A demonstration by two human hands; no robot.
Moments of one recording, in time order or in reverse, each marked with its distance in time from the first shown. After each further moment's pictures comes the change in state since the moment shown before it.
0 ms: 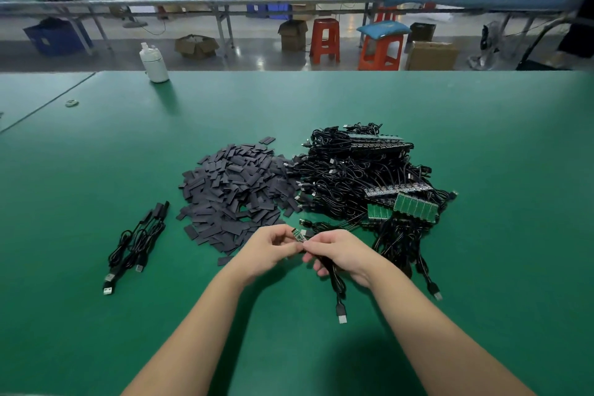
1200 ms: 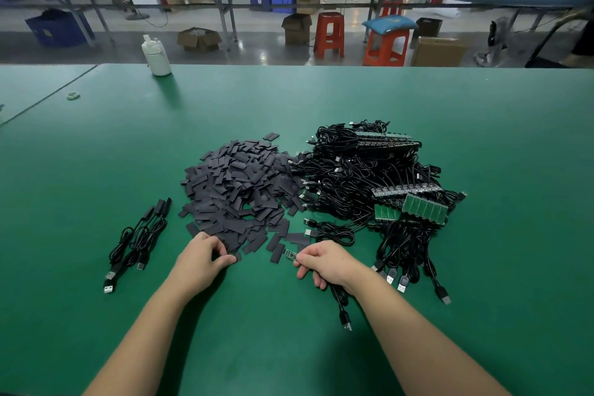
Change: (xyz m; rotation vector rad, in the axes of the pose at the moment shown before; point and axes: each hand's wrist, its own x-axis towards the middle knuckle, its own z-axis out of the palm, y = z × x) left_hand -0.045 -0.052 -0.096 0.841 0.376 -0.205; right_hand 0.030 0.027 0.020 -0.284 0.001 0.035
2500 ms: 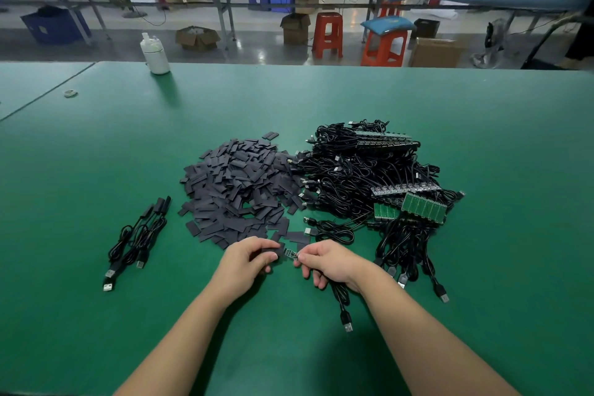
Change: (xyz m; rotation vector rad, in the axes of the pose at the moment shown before) left_hand -0.019 0.064 0.030 -0.535 -0.063 0.180; right_hand -0.002 -0.002 -0.004 0.025 -0.112 -0.017
